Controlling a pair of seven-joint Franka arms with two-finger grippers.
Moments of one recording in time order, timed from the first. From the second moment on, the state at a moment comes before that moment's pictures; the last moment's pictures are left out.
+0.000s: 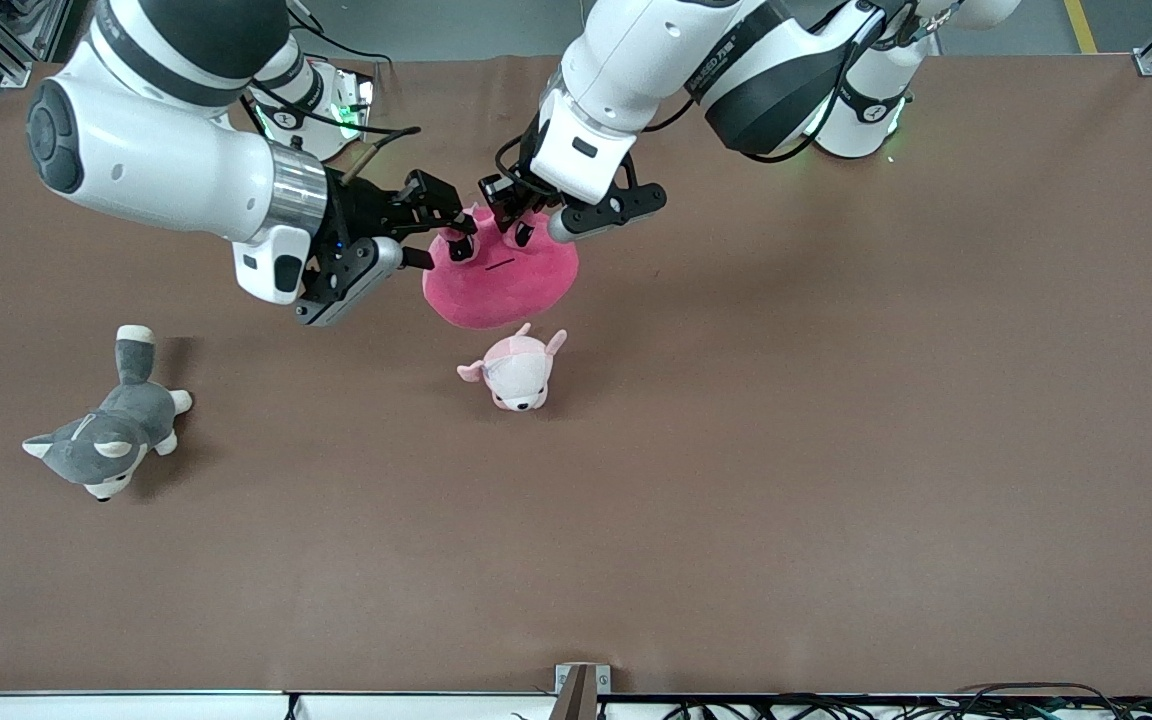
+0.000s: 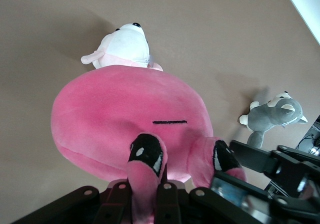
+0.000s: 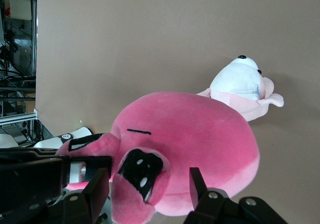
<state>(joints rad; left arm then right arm) -0.46 0.36 -0.46 -1.38 -0.19 2.08 -1.32 0.45 0.16 -0.04 -1.57 0.66 1.71 -0.05</state>
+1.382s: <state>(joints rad) -0.45 0.34 -0.46 -1.36 -0.09 2.07 -1.31 0.42 0.18 -0.06 -1.57 0.61 1.63 -0.05</state>
